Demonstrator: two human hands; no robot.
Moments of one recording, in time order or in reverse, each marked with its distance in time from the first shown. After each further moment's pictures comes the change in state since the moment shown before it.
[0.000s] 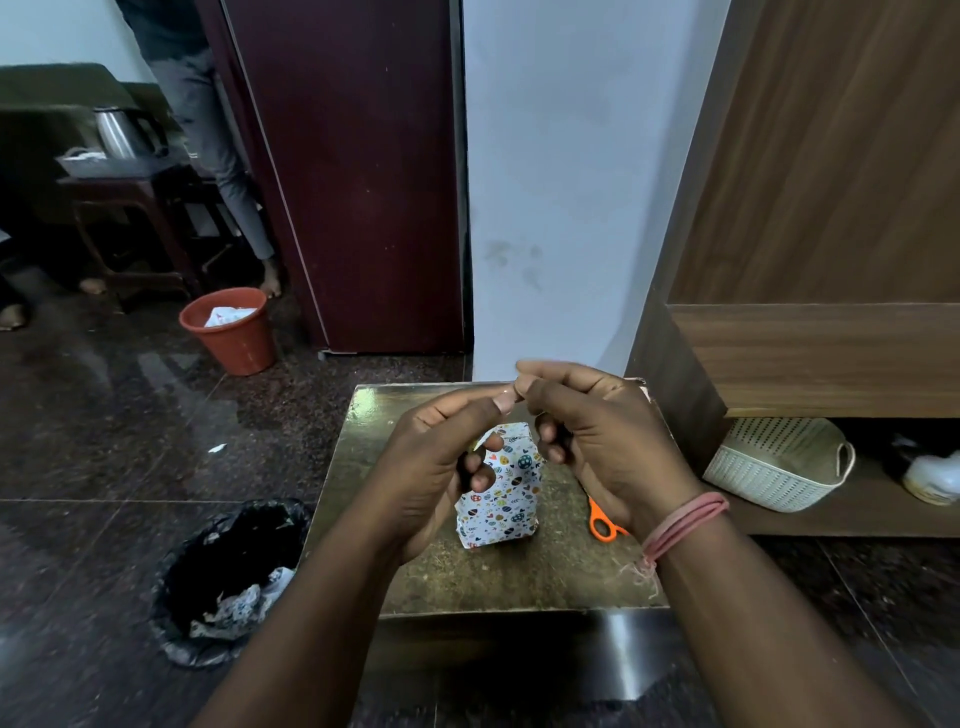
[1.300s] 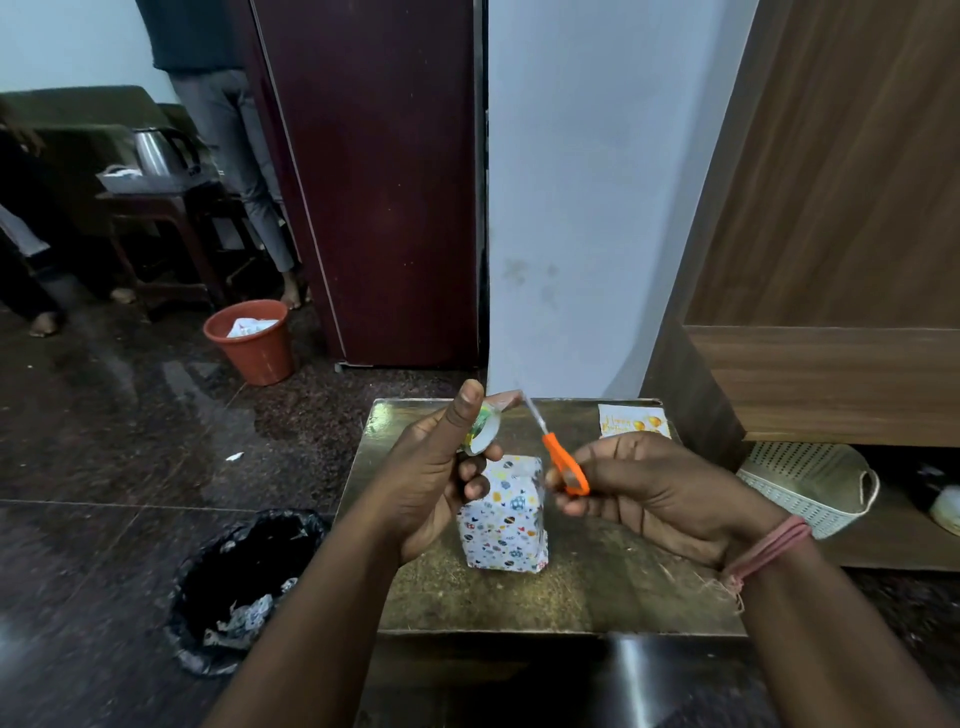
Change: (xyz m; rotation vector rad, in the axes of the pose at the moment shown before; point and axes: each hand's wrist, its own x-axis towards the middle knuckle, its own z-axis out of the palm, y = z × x) left_hand 0.004 0.008 -0.017 -0.033 -0.011 -0.017; right_hand -0.009 -0.009 -0.040 -0.065 -0.389 0.321
